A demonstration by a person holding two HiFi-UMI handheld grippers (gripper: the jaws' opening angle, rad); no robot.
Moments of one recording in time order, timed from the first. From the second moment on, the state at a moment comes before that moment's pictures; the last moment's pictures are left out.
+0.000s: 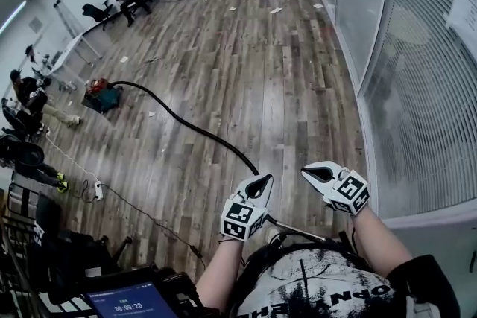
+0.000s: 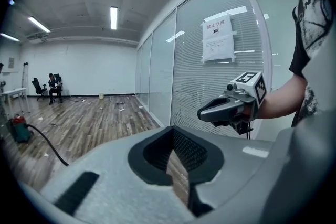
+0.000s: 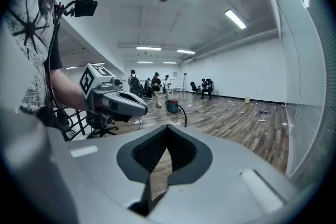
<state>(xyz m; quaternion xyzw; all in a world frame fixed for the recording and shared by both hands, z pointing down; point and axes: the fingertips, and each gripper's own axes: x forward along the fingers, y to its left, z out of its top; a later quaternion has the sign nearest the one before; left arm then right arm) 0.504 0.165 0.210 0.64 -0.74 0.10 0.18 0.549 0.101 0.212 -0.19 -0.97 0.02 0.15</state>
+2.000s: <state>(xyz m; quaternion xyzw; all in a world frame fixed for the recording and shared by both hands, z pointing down) 0.531 0.176 0.187 0.60 -0.78 0.07 0.15 0.579 0.117 0.202 -0.23 -0.96 -0.04 0.14</state>
